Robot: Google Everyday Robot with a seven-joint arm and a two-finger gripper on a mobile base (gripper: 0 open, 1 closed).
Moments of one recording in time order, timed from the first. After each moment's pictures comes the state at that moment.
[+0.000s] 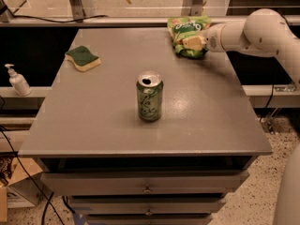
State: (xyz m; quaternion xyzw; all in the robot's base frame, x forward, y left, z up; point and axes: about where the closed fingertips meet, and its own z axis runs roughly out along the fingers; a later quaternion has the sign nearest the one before) arm 0.805 -0.176 0.866 -0.29 0.79 0.15 0.52
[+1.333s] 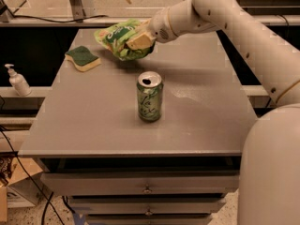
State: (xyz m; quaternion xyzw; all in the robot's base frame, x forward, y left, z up) arm 0.742 0.030 0.907 -0.55 0.66 0.23 0.46
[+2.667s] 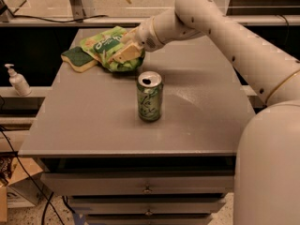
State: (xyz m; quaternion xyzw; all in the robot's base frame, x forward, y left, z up) arm 0.721 0.077 0.880 -0.58 0.65 0.25 0.42
